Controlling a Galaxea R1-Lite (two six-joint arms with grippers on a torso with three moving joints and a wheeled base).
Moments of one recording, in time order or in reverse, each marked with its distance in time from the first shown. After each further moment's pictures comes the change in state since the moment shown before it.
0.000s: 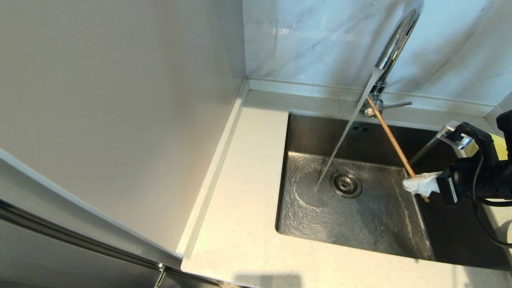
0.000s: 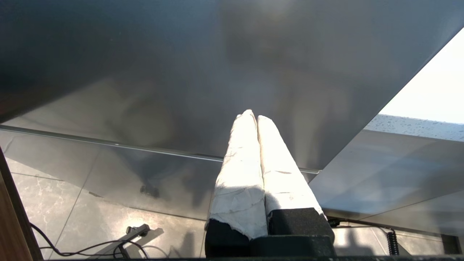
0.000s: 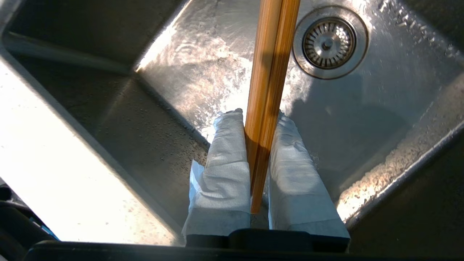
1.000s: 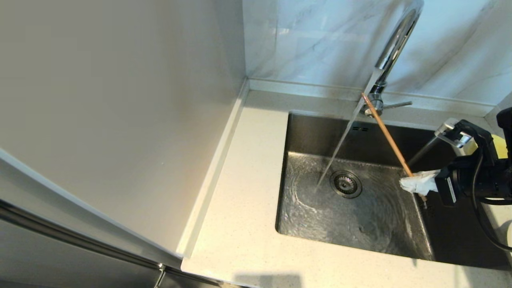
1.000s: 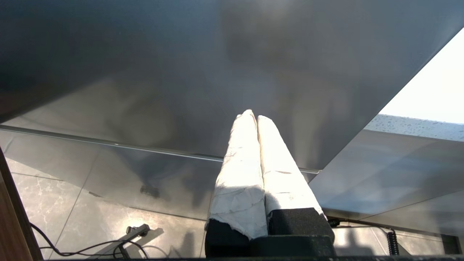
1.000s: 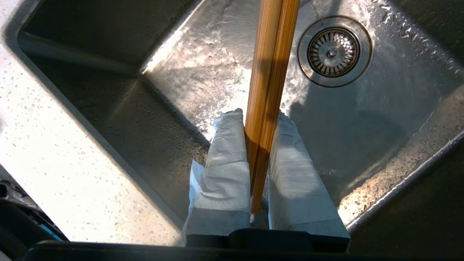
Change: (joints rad) left arm 0.000 0.000 0.000 0.000 0.000 0.000; right arm 0.040 -0.022 0.000 0.001 -0.014 0.001
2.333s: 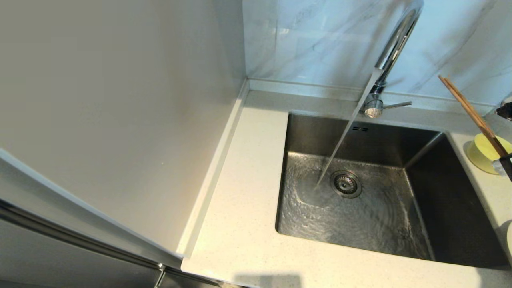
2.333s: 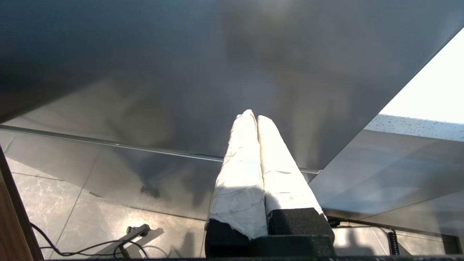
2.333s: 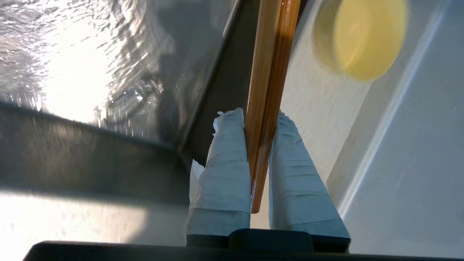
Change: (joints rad) left arm 0.000 0.000 0.000 0.001 0.000 -0.001; right arm -0.101 -0.145 -0.185 0.282 -0.662 -0.032
